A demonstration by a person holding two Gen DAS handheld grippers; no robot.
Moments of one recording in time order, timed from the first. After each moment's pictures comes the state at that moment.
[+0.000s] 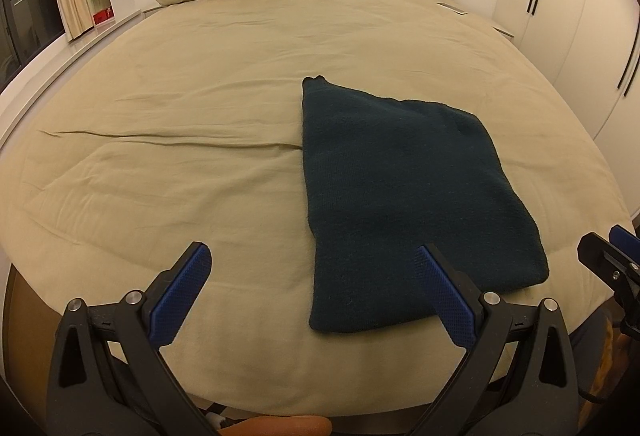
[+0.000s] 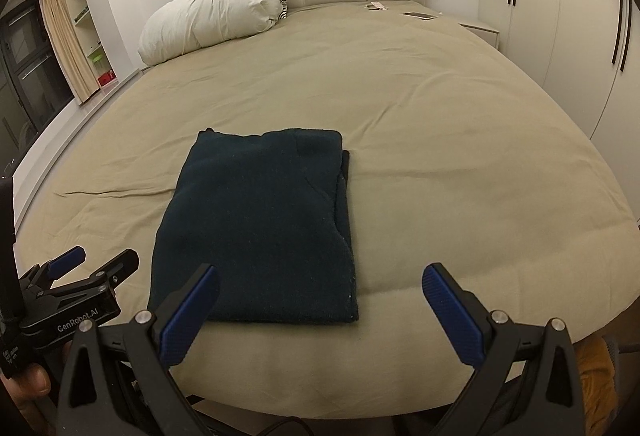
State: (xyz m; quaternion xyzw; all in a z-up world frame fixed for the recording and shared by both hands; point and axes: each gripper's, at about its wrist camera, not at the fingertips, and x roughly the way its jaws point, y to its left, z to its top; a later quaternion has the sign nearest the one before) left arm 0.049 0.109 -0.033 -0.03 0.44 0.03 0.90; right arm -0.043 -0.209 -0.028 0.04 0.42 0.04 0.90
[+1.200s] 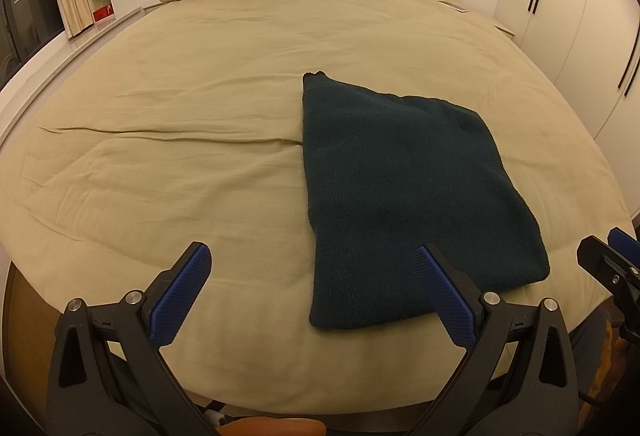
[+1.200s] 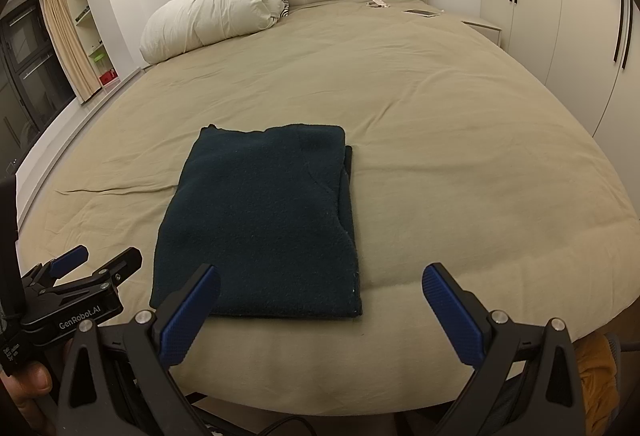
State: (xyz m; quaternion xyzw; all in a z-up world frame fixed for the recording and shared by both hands) left arm 0.049 0.109 -0.036 -0.03 0.44 0.03 0.90; right arm -0.045 -0.209 -0.030 0.04 0.42 0.04 0.90
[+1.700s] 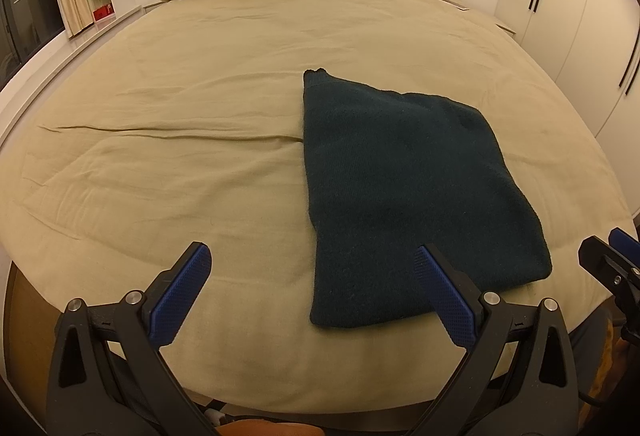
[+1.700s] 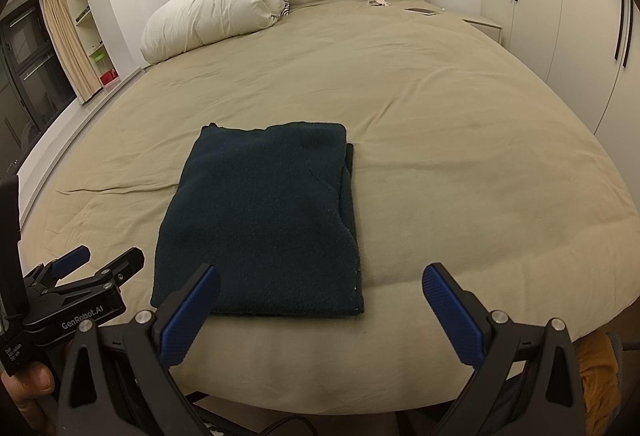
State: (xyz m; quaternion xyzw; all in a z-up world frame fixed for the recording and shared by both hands) left arm 0.046 0.110 -0.040 -0.03 0.45 0.03 0.89; right arm -0.047 -0.207 -0.030 0.05 0.42 0.04 0.90
